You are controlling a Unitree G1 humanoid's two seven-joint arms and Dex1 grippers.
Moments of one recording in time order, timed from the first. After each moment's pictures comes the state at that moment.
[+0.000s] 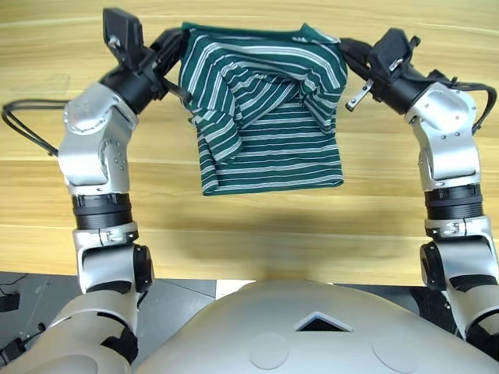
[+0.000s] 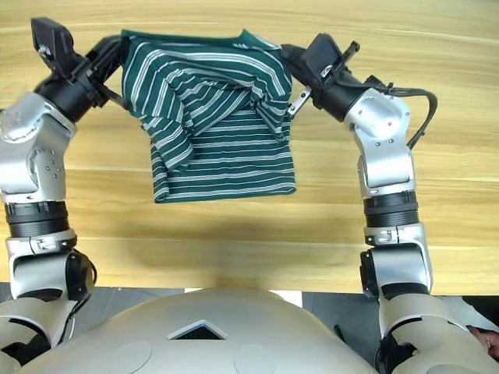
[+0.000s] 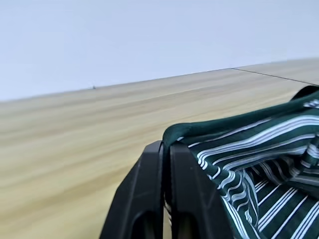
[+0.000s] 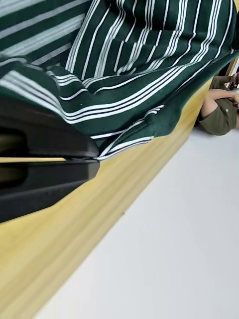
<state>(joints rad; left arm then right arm) -0.39 0.47 0.11 0.05 -0.36 0.37 -0.62 -0.44 -0.43 0.12 0.18 0.02 -0.05 0.64</state>
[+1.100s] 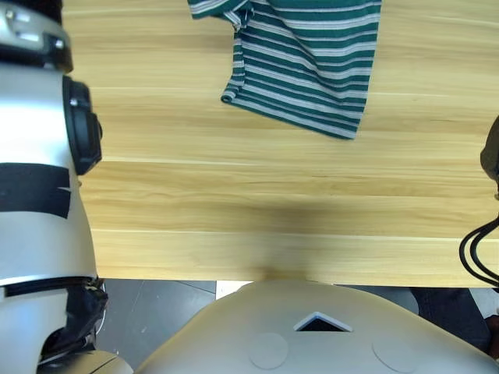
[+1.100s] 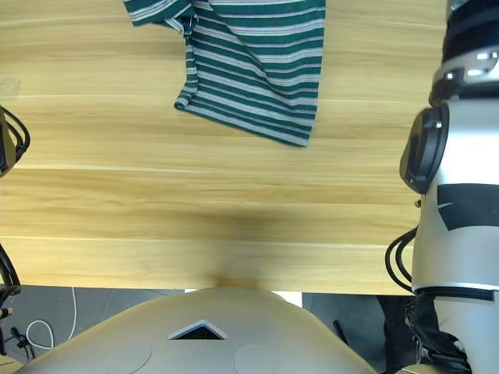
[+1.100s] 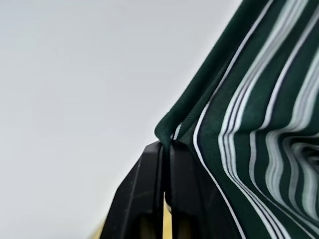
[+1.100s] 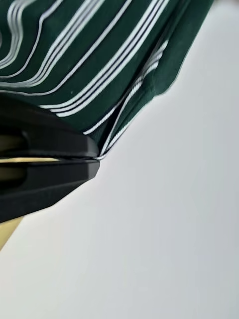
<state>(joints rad) -1.49 0.49 -0.30 1.07 0.16 0.07 -0.46 -1.39 -0.46 0.07 1.09 -0.08 -0.09 0.28</state>
